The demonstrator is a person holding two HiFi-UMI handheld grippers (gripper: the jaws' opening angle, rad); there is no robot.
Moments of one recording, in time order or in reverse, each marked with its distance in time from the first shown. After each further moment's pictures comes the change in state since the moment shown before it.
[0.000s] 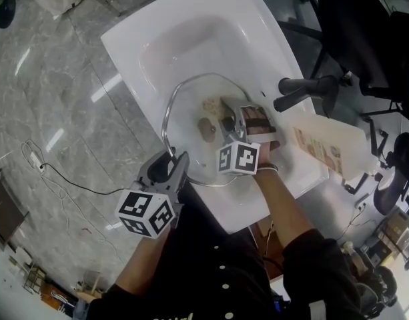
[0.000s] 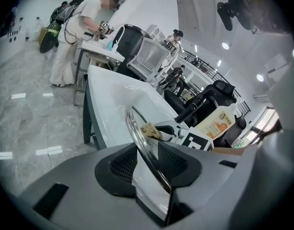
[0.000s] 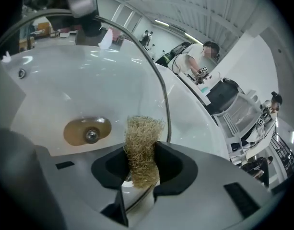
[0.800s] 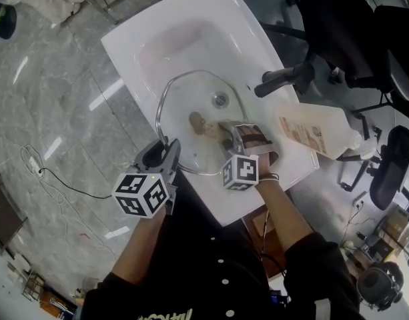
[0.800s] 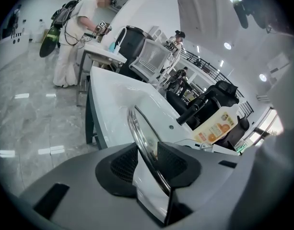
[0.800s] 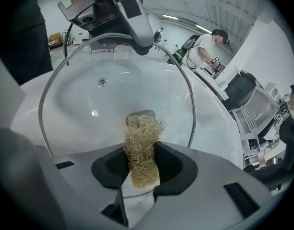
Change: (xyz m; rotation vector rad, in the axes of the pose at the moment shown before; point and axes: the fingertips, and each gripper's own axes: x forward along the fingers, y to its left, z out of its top) left arm 0.000 0.000 -0.001 -0.013 -0.010 0.034; right arm -0.066 0.066 -0.020 -0.023 0.029 0.226
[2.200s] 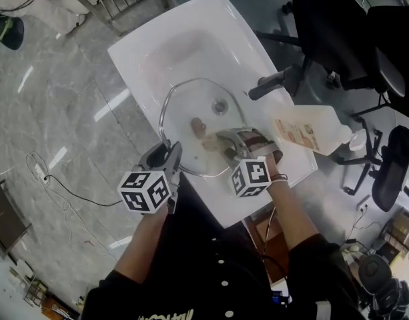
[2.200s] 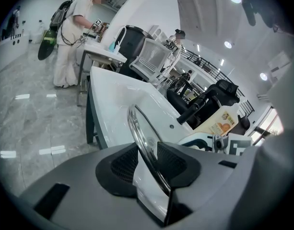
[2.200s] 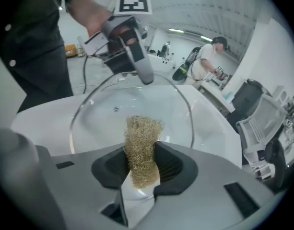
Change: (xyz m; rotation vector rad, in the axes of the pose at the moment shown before) left arm -0.001 -0.001 -0.002 0.004 0.008 0.009; right arm -0.041 -0.003 0.027 -0.039 -0.172 0.088
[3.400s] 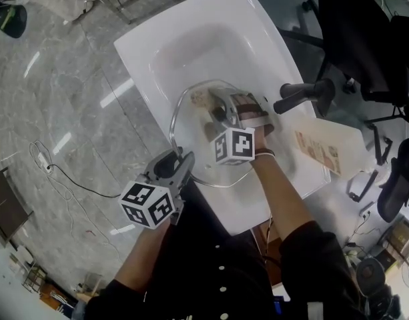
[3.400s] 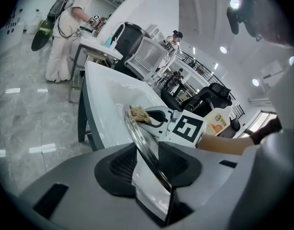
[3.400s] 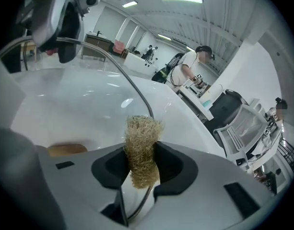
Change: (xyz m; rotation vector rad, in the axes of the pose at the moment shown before) left arm 0.002 0.000 0.001 -0.011 0.010 -0.111; right arm 0.094 -0.120 0.027 -0.017 -0.016 -0.292
